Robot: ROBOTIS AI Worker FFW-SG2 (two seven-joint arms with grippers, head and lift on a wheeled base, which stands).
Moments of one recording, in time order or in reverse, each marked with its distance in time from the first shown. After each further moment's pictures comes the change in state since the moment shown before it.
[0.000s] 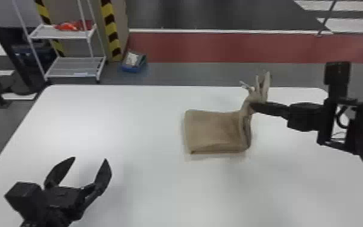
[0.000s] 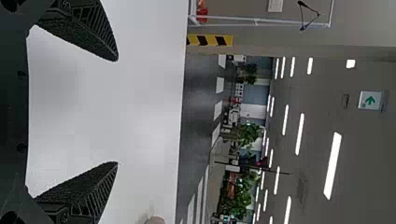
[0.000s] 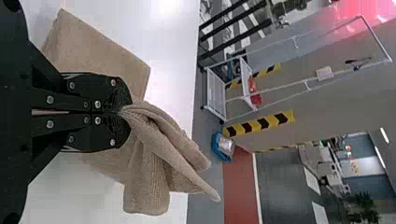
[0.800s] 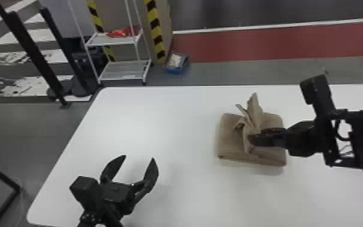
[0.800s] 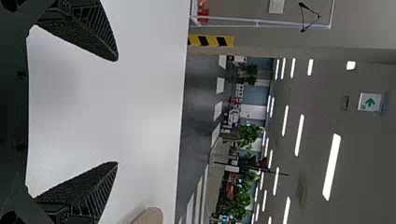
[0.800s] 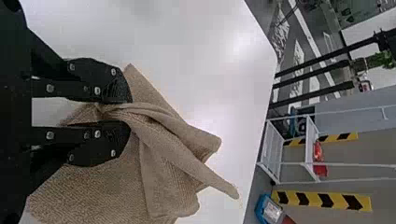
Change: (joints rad) left arm 0.017 0.000 -0.002 -0.012 0.011 -0.004 0.000; right arm -0.015 0.000 0.336 0.005 0.115 0.056 0.063
